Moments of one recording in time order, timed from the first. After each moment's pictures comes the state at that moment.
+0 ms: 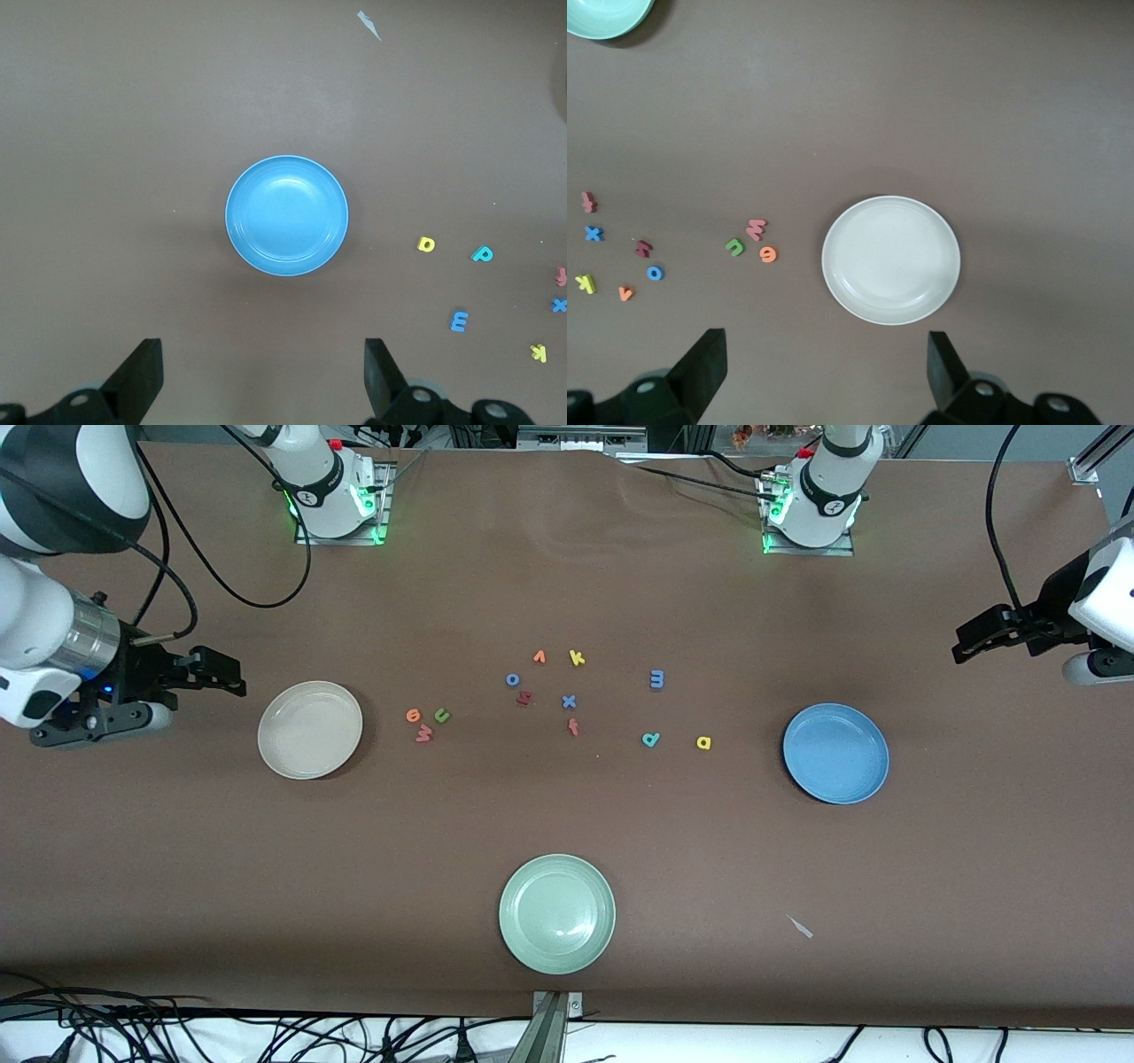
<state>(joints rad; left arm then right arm) 0.10 0.02 -0.11 -1.60 -0.01 1.56 -0.14 0.16 0.21 -0.08 -1.52 0.12 1.64 -0.12</state>
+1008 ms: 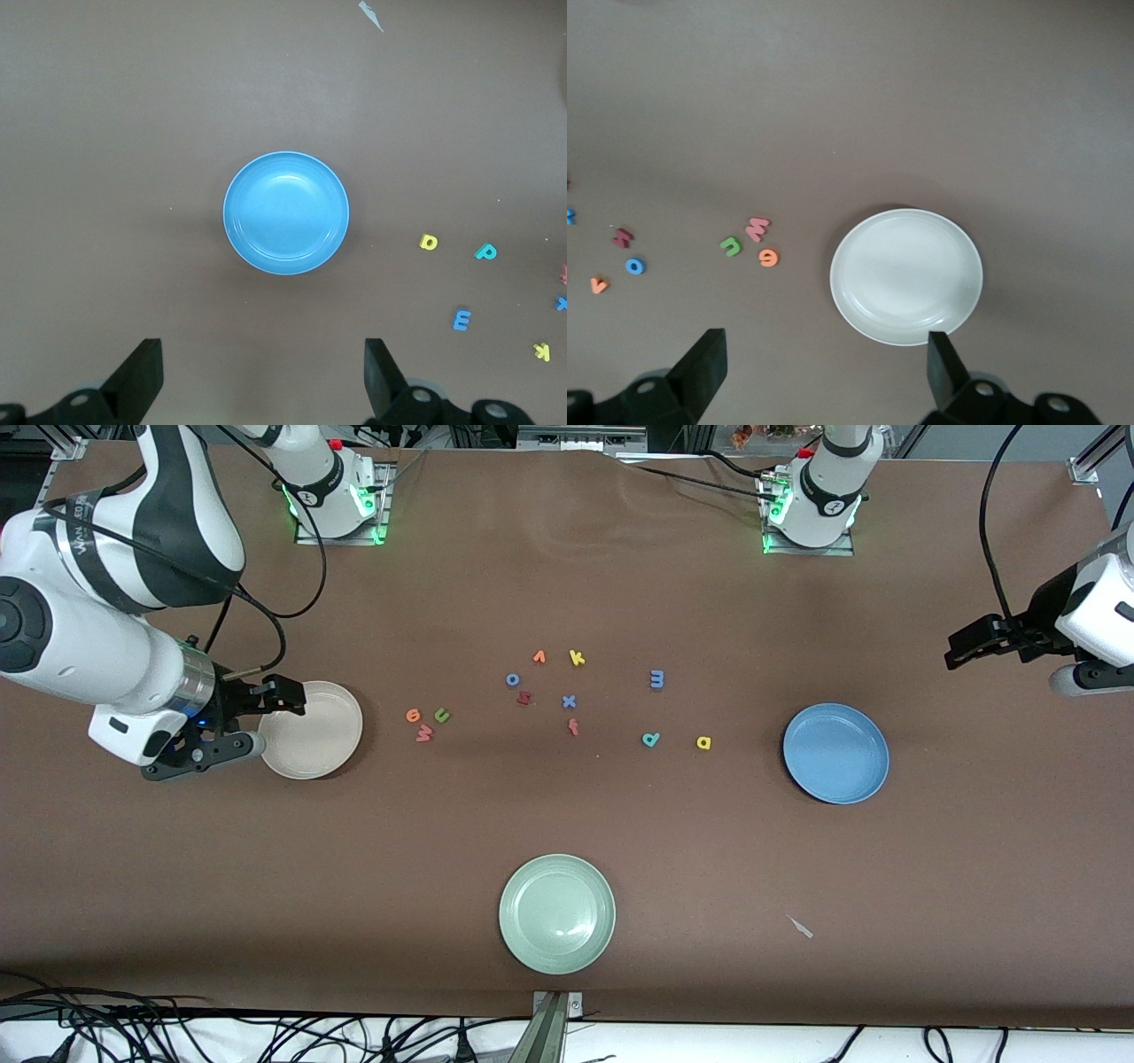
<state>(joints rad) 0.10 0.04 -0.11 -1.60 -0.01 1.56 -0.14 0.20 0.30 -0.02 -1.51 0.04 1.67 -0.12</state>
